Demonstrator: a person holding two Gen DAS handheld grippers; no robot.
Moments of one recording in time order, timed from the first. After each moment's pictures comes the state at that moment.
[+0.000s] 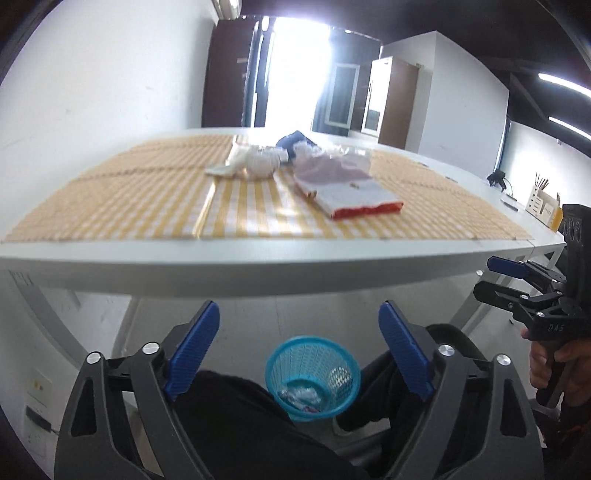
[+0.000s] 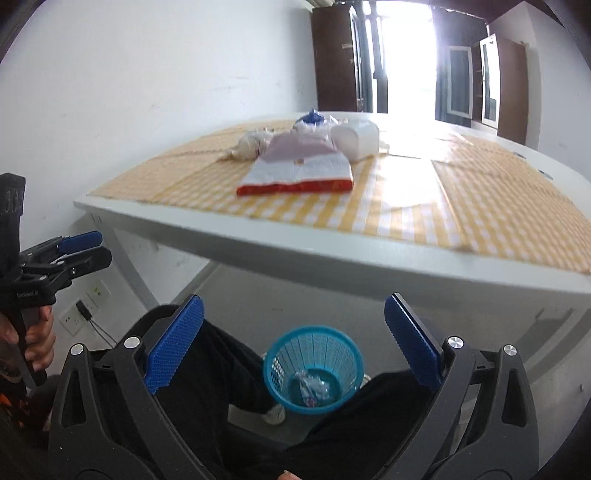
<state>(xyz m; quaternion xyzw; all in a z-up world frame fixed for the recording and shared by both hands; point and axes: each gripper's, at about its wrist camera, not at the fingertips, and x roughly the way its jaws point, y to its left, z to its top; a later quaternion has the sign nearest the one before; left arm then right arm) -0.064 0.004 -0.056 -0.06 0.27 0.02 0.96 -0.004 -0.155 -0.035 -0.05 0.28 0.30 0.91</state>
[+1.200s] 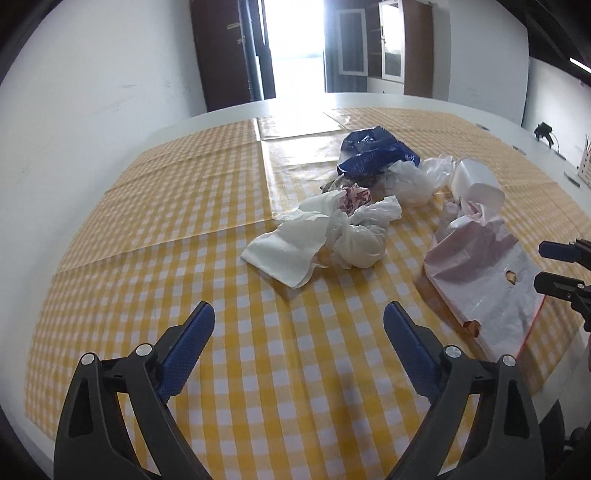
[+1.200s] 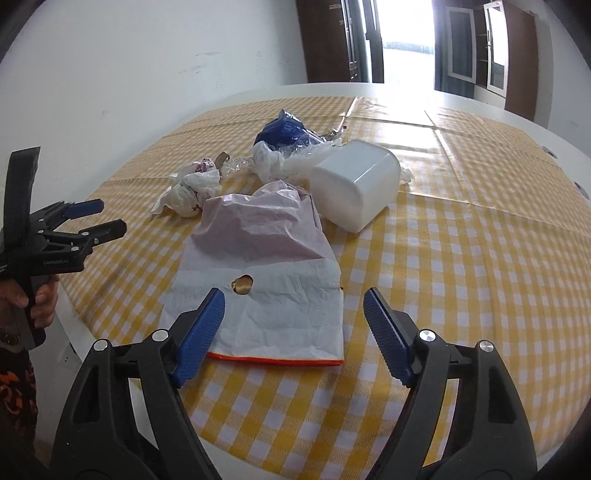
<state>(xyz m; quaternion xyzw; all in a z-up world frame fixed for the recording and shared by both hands) 0.162 0.101 -0.002 0.03 0.39 0.05 0.92 0.184 -0.072 0.003 -0.04 0.38 0.29 0.88</state>
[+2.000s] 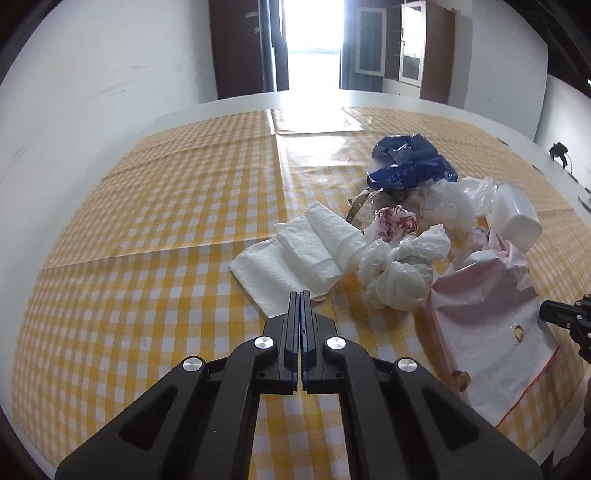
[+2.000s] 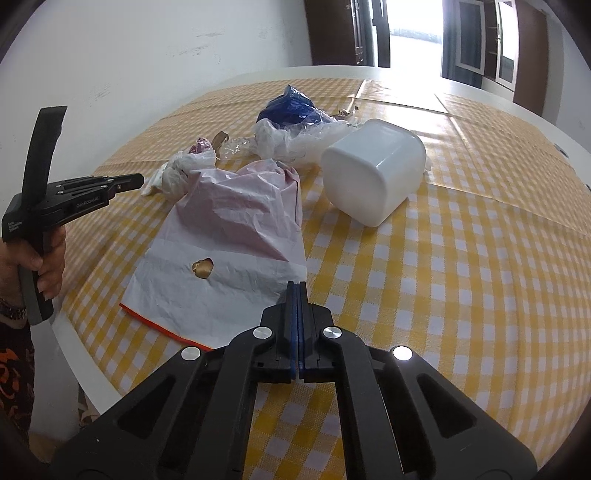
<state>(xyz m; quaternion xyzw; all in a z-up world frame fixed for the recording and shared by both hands) 0.192 0.125 -0.007 -0.02 0.38 0.06 0.92 0.190 -0.057 -0.008 -0.06 0.39 0.29 0.87</state>
